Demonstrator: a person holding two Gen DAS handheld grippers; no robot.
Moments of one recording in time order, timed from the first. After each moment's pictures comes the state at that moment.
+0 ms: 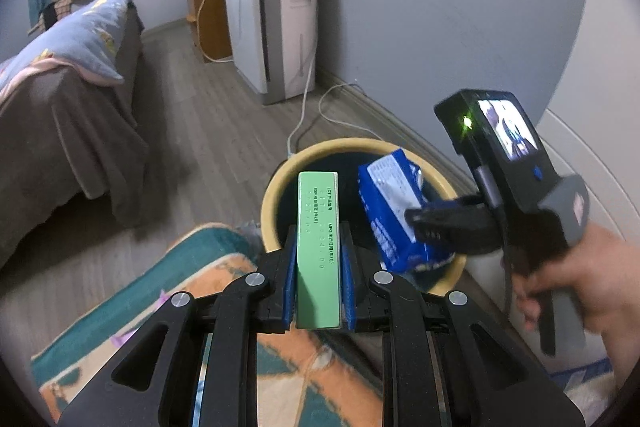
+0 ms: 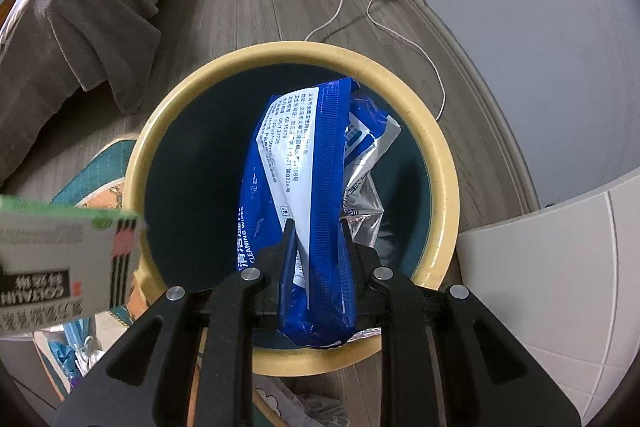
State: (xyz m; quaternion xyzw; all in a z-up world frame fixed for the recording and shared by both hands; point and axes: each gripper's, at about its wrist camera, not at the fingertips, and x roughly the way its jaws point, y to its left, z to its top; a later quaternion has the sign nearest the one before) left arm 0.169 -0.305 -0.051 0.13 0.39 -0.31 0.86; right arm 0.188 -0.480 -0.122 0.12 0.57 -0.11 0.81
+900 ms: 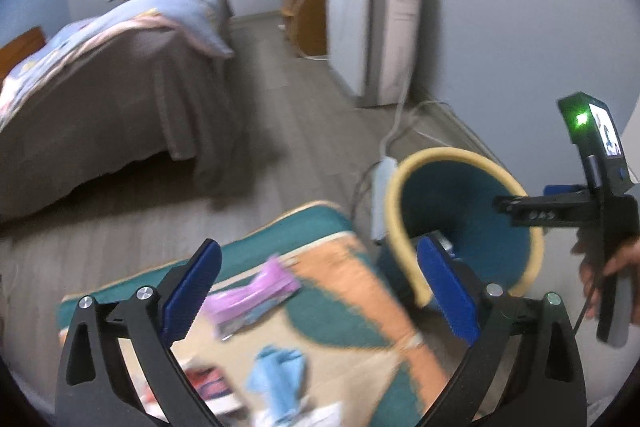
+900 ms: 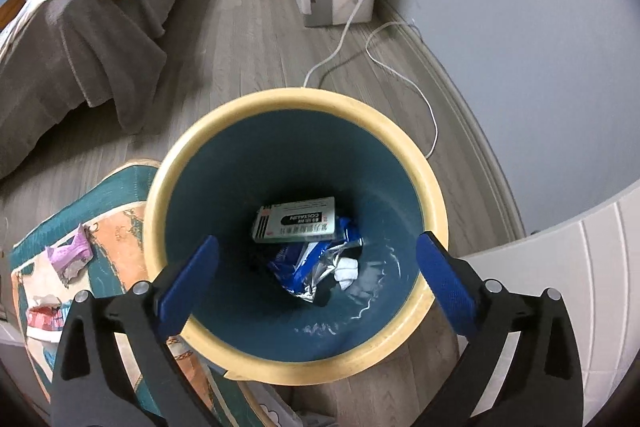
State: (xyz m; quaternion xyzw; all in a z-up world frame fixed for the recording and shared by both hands) left arm 0.172 -0.202 -0.038 0.08 0.38 -0.16 0.91; right arm 0.191 -0.462 -0.090 0.09 0.52 -0.12 0.84
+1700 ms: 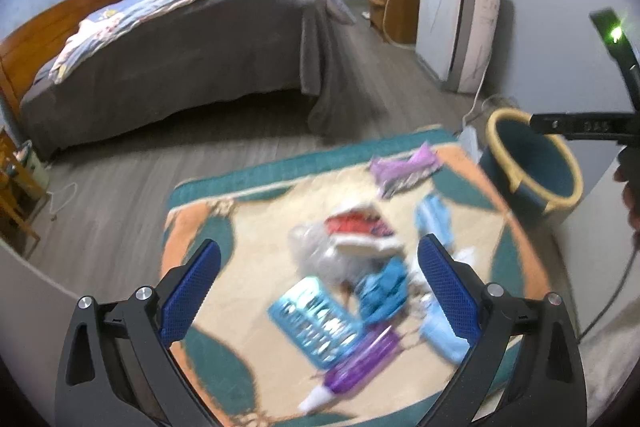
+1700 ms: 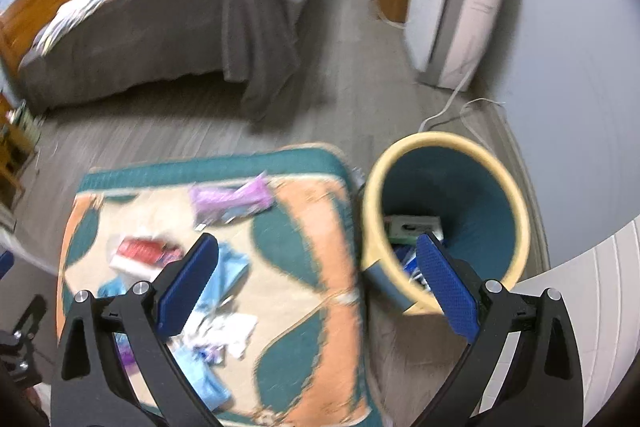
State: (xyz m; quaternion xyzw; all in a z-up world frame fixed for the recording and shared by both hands) left arm 0.040 -0.012 -0.040 0.06 0.41 -0.04 0.91; right arm 0.127 -0.264 -0.020 -0.01 0.47 0.01 0.88
